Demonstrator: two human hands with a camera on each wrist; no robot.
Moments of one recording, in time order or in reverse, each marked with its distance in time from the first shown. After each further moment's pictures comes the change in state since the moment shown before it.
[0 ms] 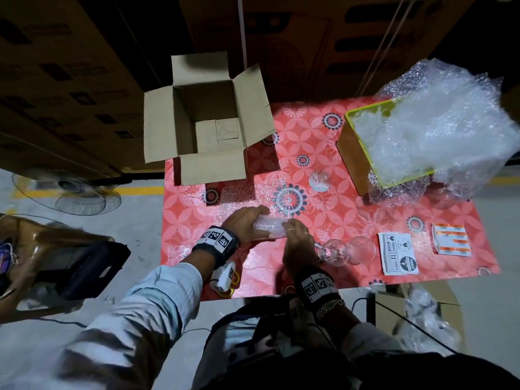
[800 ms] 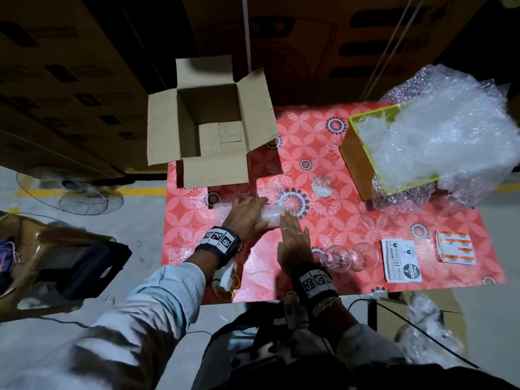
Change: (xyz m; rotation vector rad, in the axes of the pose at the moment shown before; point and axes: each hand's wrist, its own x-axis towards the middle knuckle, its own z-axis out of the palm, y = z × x) left_hand 0.012 0.000 -0.001 0.172 0.183 0.037; right_hand 0.011 -0.005 0.005 -0.052 -0.018 -0.127
